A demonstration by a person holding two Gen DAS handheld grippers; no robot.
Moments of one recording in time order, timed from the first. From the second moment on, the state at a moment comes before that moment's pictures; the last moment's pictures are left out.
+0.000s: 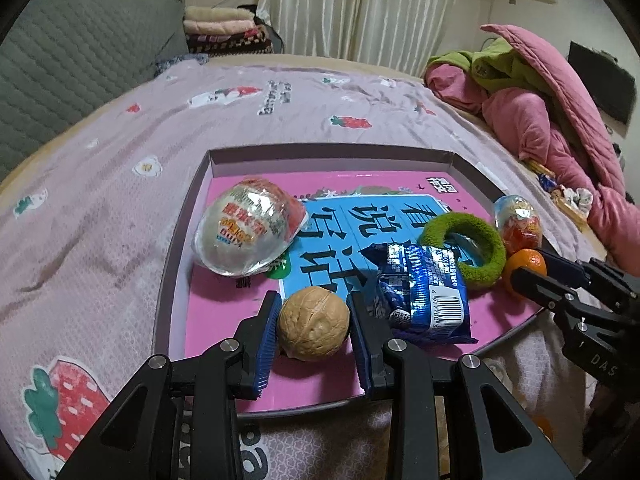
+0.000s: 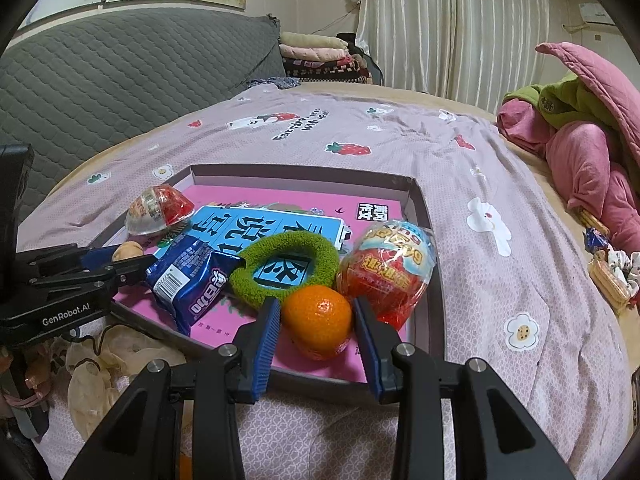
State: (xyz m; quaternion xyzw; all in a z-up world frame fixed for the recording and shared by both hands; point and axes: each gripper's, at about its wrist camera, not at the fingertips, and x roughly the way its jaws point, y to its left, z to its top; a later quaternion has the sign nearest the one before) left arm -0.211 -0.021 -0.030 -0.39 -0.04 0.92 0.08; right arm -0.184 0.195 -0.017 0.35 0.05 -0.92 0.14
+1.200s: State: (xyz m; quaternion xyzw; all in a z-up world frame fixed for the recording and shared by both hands) left arm -0.207 -0.023 -0.025 -0.40 -0.04 0.91 0.08; right arm -0.185 0.200 -0.016 0.35 0.05 -0.93 0.13
